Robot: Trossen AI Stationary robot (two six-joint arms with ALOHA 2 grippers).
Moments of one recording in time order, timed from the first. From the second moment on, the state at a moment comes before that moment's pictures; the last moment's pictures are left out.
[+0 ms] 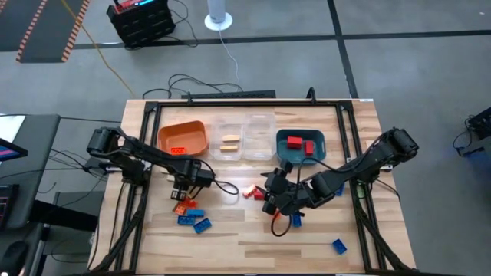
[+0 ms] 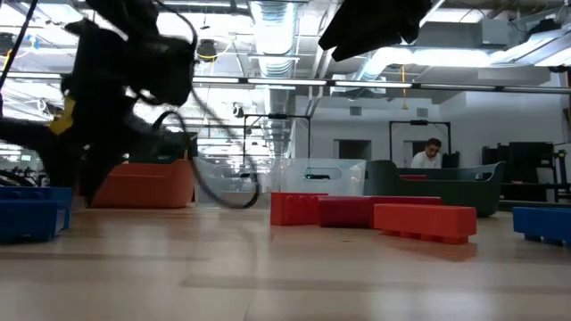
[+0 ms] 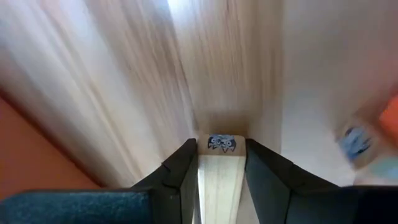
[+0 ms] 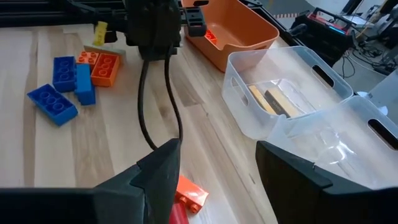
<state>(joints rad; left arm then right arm) -0.13 1.60 0.87 -1.02 -0.14 0.03 0.44 1.59 1.16 -0.33 0.79 0.43</state>
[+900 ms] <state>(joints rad) 0.16 1.37 1.08 -0.52 -0.15 0.25 0.48 1.59 1.16 -0.45 0.82 0.60</state>
